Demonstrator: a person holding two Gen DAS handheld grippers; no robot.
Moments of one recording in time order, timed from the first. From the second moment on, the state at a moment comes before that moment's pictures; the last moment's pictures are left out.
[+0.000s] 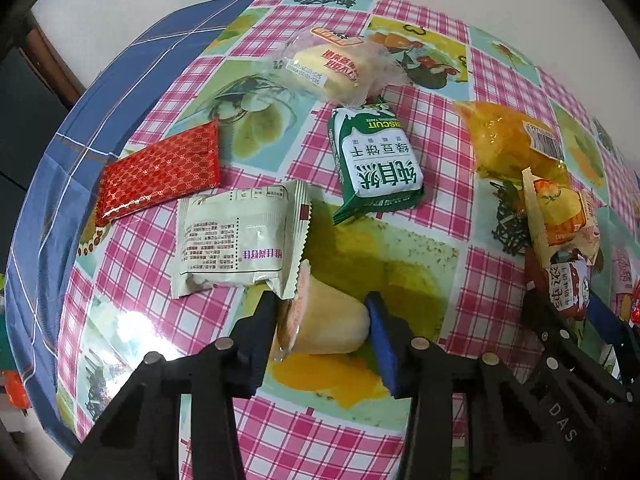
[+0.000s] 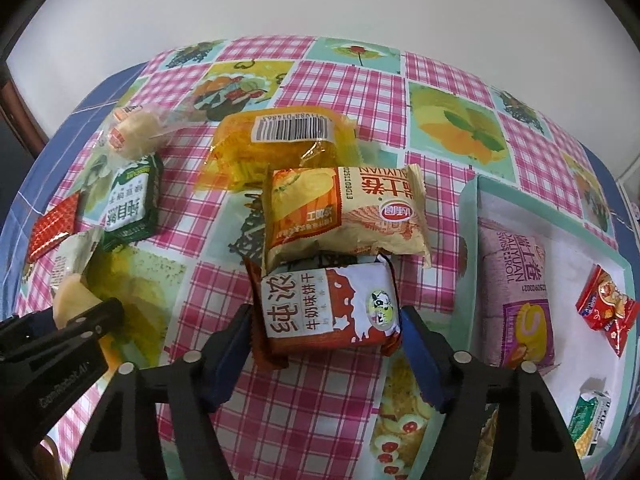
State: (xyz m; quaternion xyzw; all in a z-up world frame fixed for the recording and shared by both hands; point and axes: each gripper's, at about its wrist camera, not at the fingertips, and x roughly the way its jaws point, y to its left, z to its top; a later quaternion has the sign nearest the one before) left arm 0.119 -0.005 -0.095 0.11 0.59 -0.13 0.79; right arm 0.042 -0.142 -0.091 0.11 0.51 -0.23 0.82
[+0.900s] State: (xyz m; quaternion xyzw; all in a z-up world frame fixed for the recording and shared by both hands) left arm 0.113 -0.005 -0.038 0.08 0.54 -0.18 0.82; right arm 0.022 -0.154 -0.044 0.19 0.47 -0.22 0.83
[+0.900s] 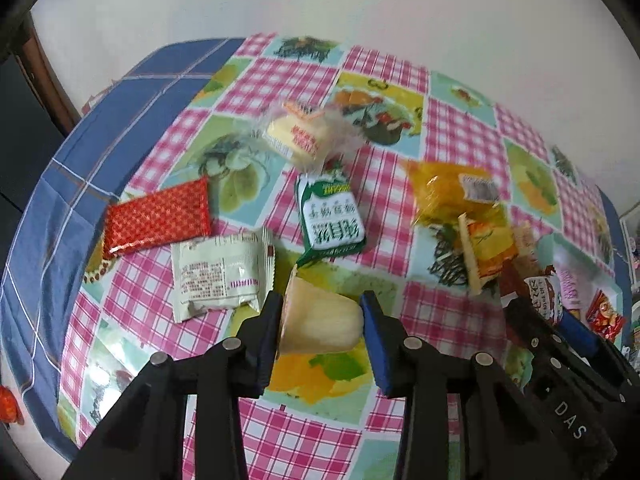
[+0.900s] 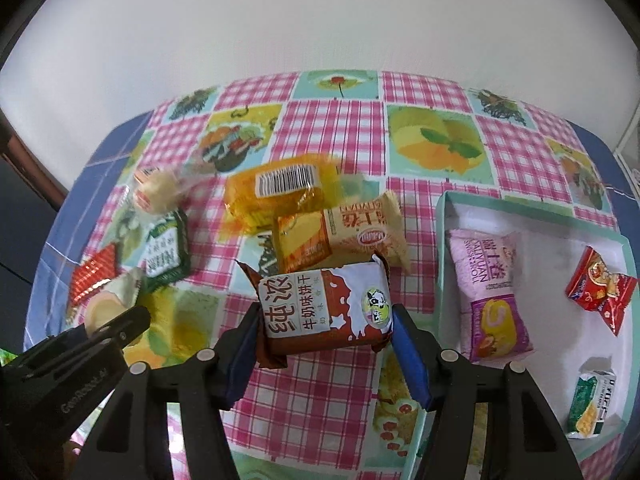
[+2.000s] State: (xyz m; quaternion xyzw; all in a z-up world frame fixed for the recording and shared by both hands) left arm 0.015 -0.117 -0.003 0.15 0.48 -0.28 0.82; right arm -0.078 -0.252 -0.017 0.26 0.44 -0.34 0.79
